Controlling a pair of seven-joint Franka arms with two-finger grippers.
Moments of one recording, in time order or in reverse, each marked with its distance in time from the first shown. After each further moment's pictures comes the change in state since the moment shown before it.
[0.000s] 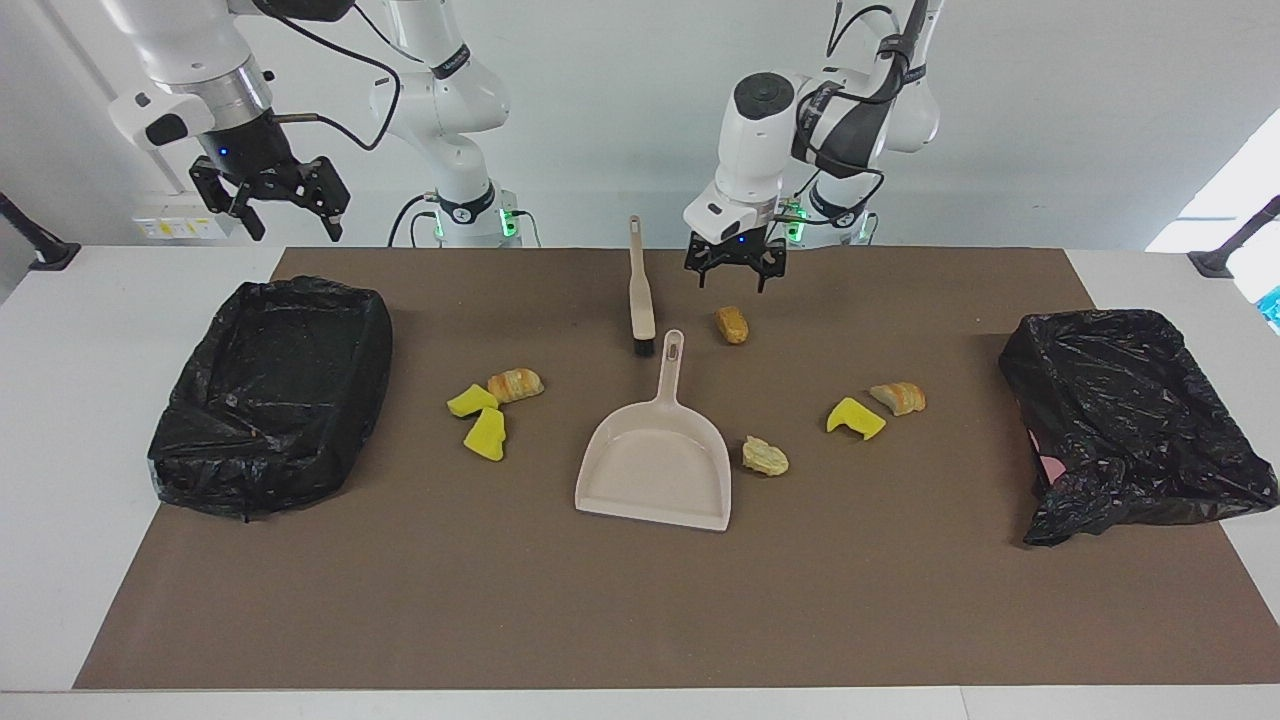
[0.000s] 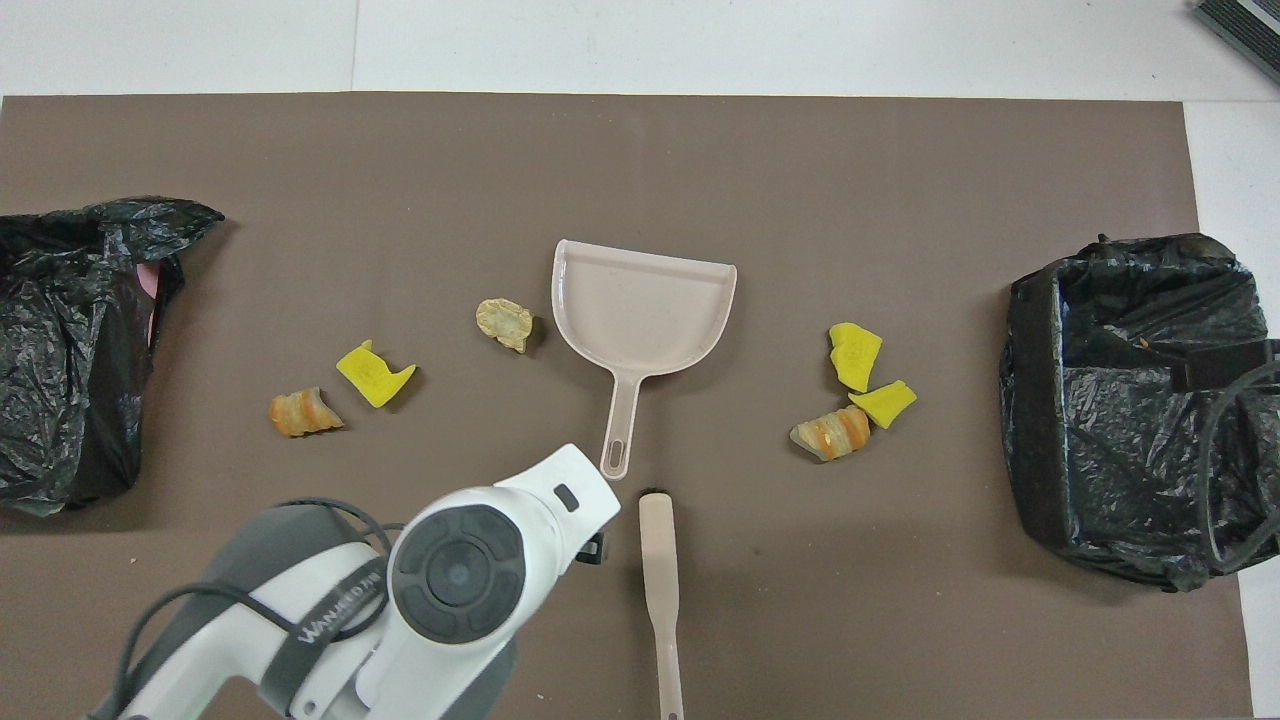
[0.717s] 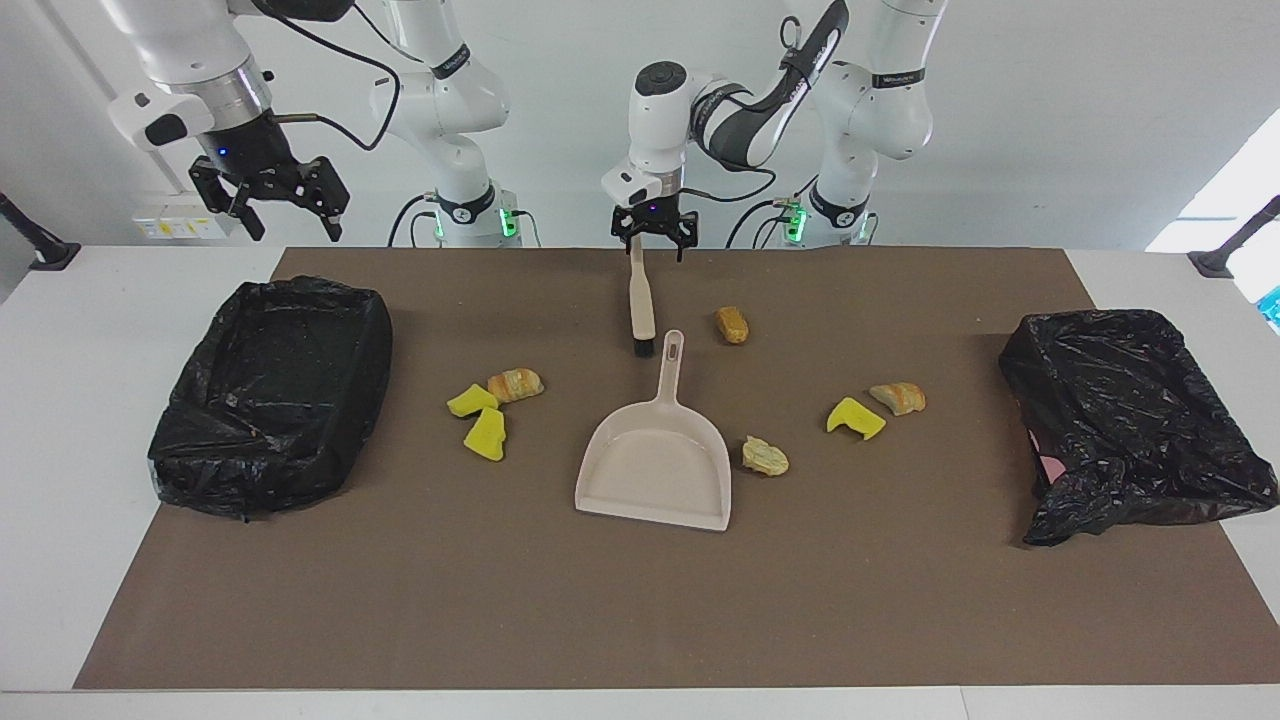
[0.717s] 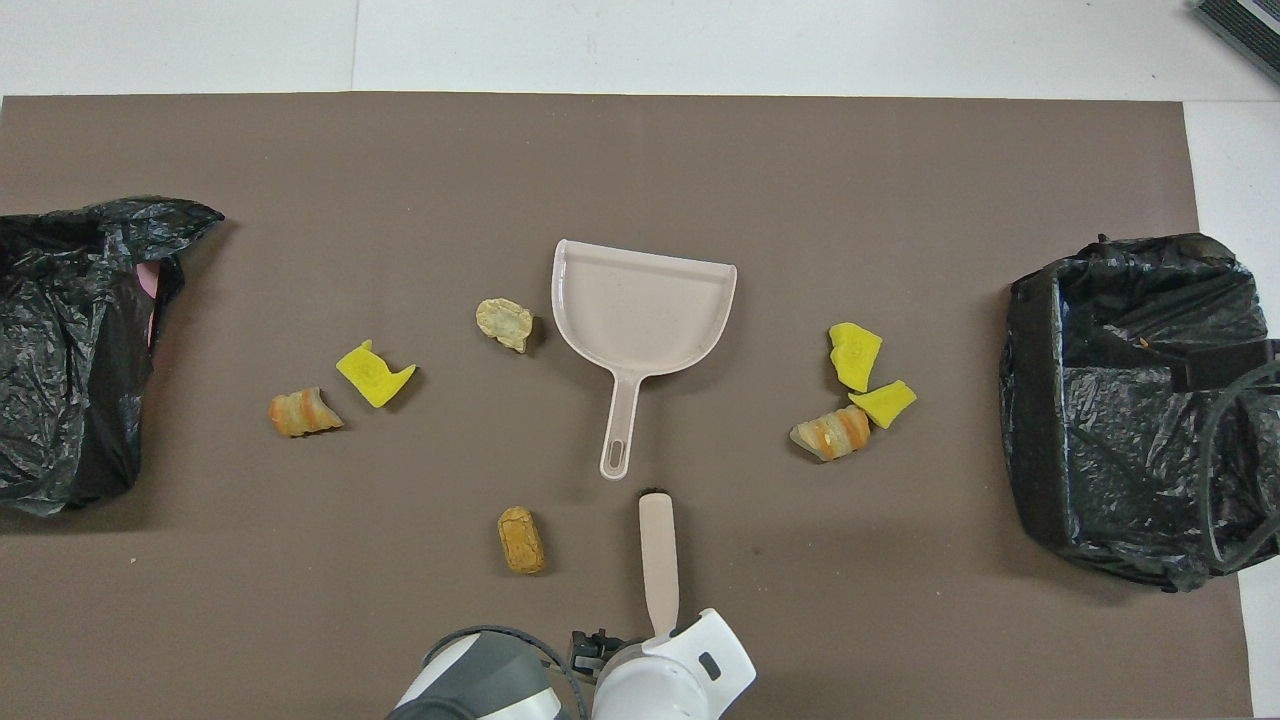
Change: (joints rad) left arm -0.311 0.049 -0.002 -0.092 0.000 0.166 -0.241; right arm 0.000 0.000 -0.001 0.000 0.000 0.000 0.000
